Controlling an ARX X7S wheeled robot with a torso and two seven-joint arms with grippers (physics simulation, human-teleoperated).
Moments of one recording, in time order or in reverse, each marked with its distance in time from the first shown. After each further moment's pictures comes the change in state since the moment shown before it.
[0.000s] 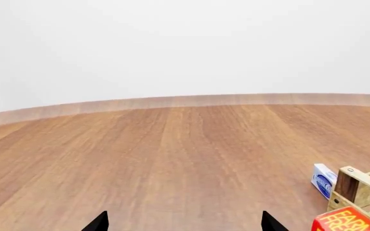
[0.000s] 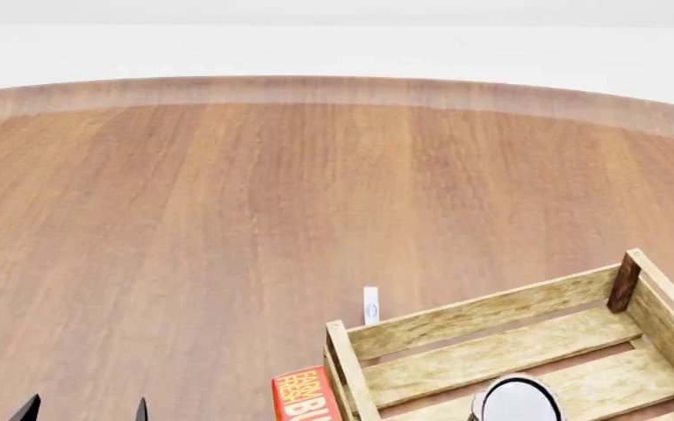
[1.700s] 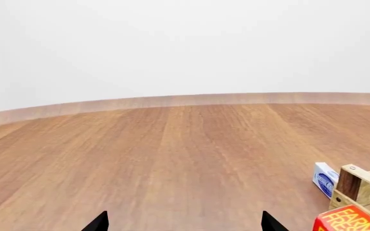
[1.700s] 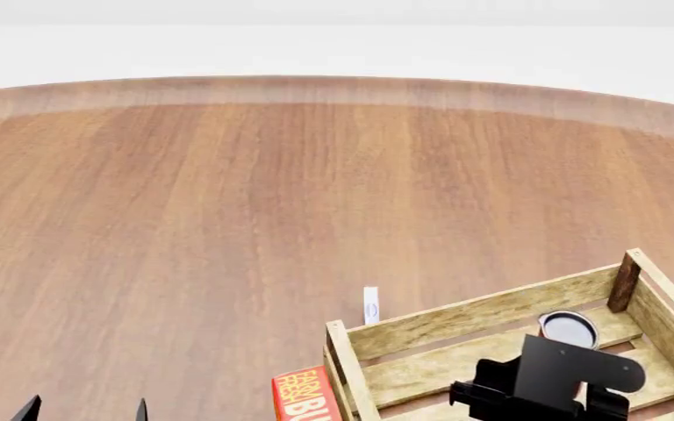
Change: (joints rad) left arm -0.011 -0.015 0.025 -0.024 -0.016 0.022 -0.017; right arm 0.792 -0.155 0.117 1.133 0.195 0.142 -0.112
